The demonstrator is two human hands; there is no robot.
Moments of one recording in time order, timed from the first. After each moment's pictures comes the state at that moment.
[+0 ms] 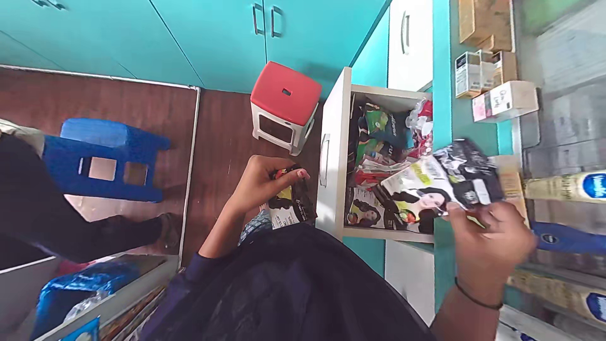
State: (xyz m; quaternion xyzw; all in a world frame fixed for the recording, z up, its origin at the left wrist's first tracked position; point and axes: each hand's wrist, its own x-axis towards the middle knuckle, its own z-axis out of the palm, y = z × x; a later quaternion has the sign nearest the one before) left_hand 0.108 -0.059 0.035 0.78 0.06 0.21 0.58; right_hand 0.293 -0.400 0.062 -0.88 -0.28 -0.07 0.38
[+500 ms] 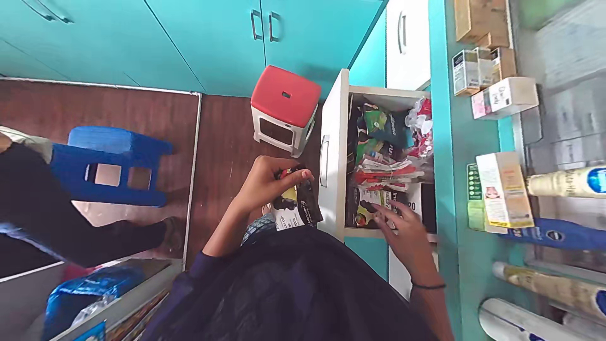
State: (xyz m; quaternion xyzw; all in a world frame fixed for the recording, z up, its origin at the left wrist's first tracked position) left_hand 0.117 -0.060 0.037 0.78 0.05 0.19 0.59; right_hand 0.263 -0.399 -0.016 -0.90 -0.36 0.11 0.21
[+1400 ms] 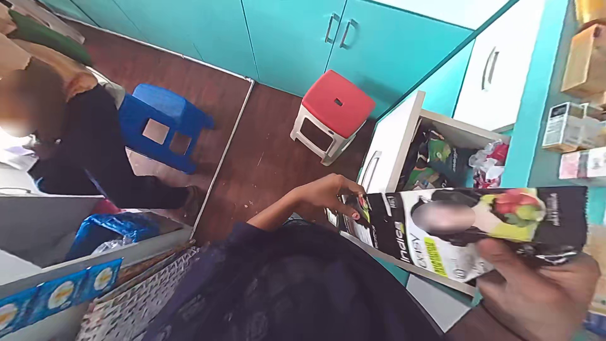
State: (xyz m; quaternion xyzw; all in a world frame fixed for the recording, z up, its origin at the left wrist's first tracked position) left_hand 0.129 -0.069 -0.030 0.76 -0.07 0.05 0.65; right_hand 0.256 -0.312 0.106 -0.64 -0.39 0.18 0.64
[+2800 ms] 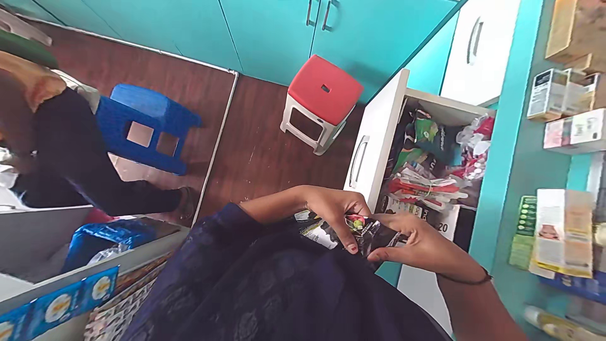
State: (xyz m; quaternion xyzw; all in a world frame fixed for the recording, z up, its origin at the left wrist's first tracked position) left_hand 0.134 -0.108 0.014 0.52 -0.23 -0.15 0.81; right_hand 0.258 -0.294 0.060 -0.52 -0.56 0.49 0.41
